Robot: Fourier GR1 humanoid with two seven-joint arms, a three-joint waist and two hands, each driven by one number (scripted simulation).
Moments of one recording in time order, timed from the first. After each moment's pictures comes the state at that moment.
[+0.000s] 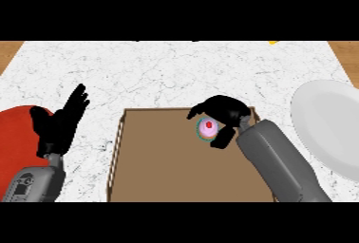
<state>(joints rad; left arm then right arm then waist) -0.19 0.26 0.02 -1.37 0.09 0.05 0.14 -0.63 -0.15 0.37 -1.08 0.75 0.53 -0.07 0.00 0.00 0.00</state>
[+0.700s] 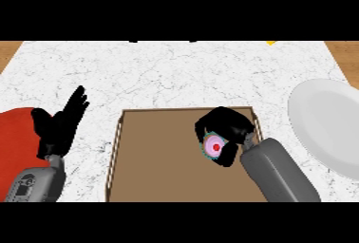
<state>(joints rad) -0.18 0.24 0.06 -1.35 0.06 0.04 0.13 -0.47 -0.13 0.36 -1.24 0.84 0.46 -0.15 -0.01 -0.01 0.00</state>
